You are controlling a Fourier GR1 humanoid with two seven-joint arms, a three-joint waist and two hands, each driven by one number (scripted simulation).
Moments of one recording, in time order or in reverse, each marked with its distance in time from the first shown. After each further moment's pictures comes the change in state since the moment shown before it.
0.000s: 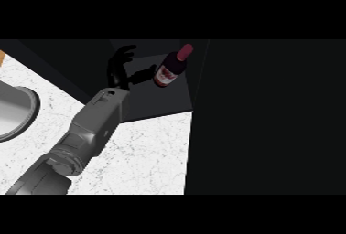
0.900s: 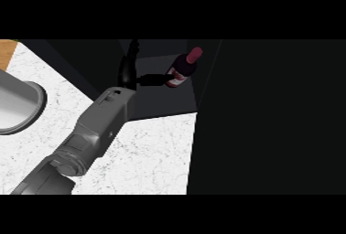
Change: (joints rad) left arm 0.005 -0.019 -0.014 -0.059 -0.014 -0.263 -0.061; right arm -0.021 -0.007 -0.006 0.000 0.002 -0.020 0.021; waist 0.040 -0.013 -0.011
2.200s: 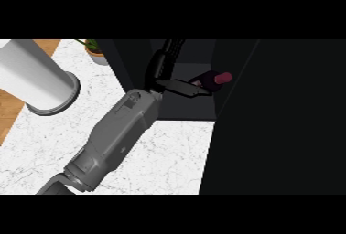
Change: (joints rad) left arm 0.141 -0.060 -0.009 -0.542 -0.003 -0.278 0.055; right arm -0.007 -0.071 -0.008 -0.018 0.043 -0.108 0.100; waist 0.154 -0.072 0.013
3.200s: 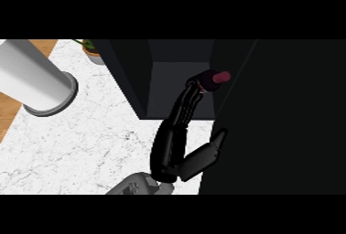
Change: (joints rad) left arm 0.547 0.006 -0.398 -0.911 -0.079 0.533 0.205; right arm -0.024 -0.013 0.063 -0.014 0.056 -0.046 0.002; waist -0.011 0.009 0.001
